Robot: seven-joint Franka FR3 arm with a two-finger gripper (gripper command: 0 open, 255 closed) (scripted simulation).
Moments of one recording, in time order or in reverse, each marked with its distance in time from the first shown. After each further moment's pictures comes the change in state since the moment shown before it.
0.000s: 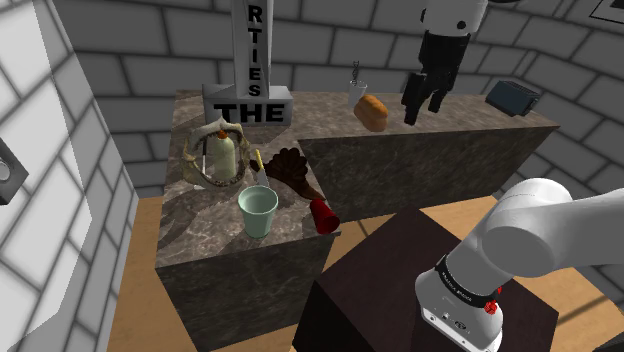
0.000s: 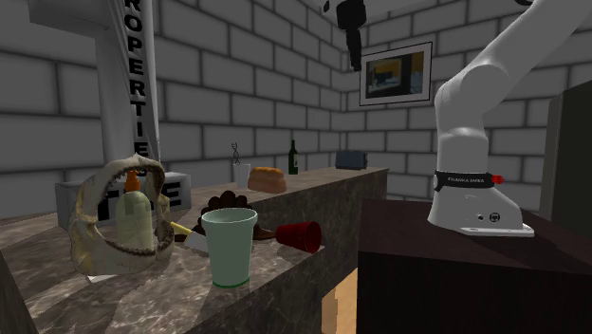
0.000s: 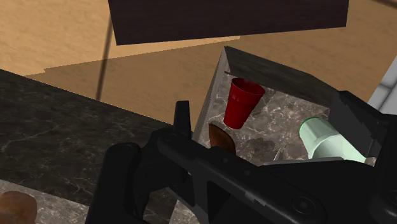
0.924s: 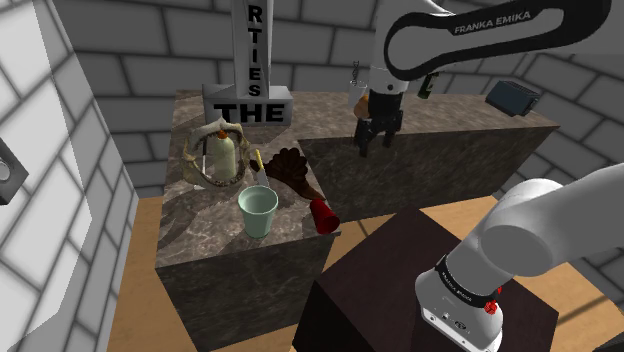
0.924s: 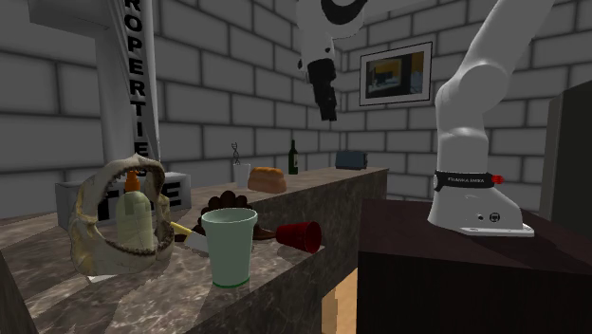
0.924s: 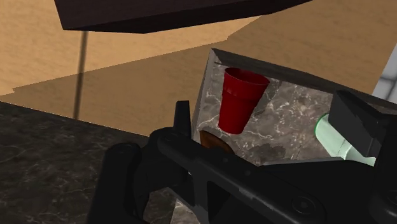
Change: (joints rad) arm -0.021 0.302 -0.026 -0.146 0.042 0.397 0.031
